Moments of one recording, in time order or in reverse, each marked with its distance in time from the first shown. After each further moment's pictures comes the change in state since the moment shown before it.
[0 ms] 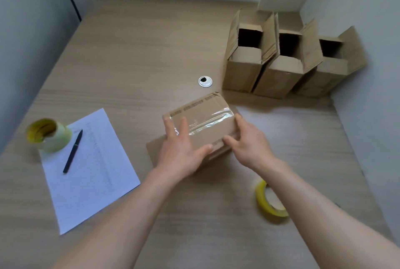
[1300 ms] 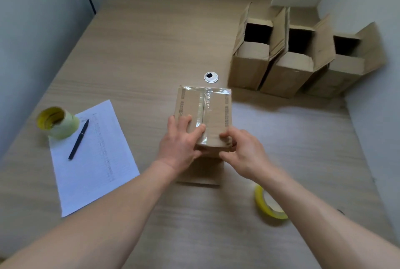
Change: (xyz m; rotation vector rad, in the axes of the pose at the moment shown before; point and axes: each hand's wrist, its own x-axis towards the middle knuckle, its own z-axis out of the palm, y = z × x) left_hand 0.005 -0.009 0.017 0.313 0.153 0.352; right_hand -0.003 0.031 0.026 0.153 -0.094 -0.258
